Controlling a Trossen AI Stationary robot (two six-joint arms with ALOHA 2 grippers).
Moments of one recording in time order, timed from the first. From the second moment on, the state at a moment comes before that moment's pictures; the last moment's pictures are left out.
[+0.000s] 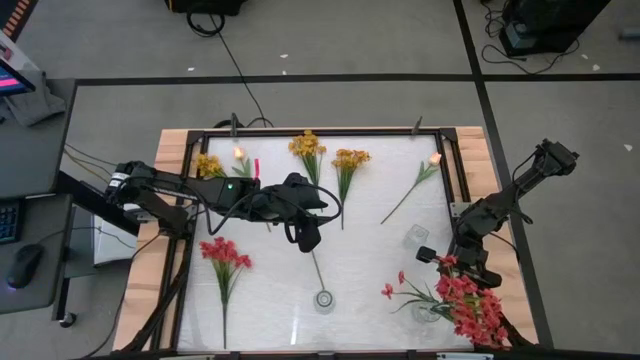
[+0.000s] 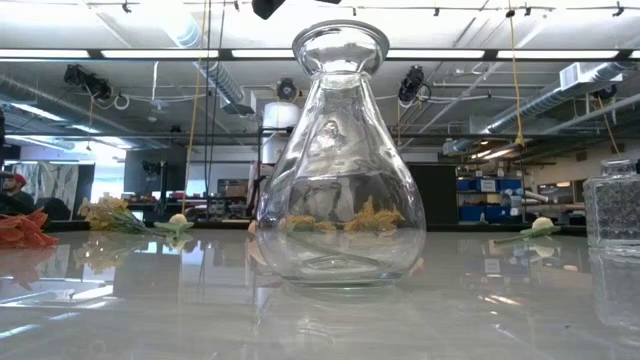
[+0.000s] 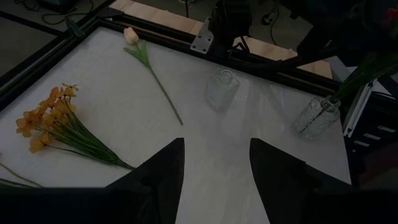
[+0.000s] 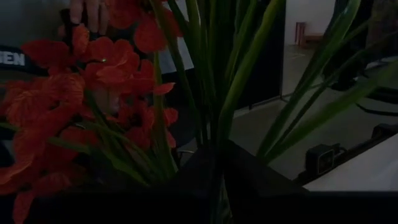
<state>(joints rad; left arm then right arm) -0.19 1.52 1.46 -0.48 -0.32 -0.41 0.61 0.67 0.34 0.27 -0.56 0.11</state>
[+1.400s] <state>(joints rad) -0.19 1.52 1.46 -0.48 -0.32 -0.41 0.50 0.66 0.34 0.16 -0.59 0.16</state>
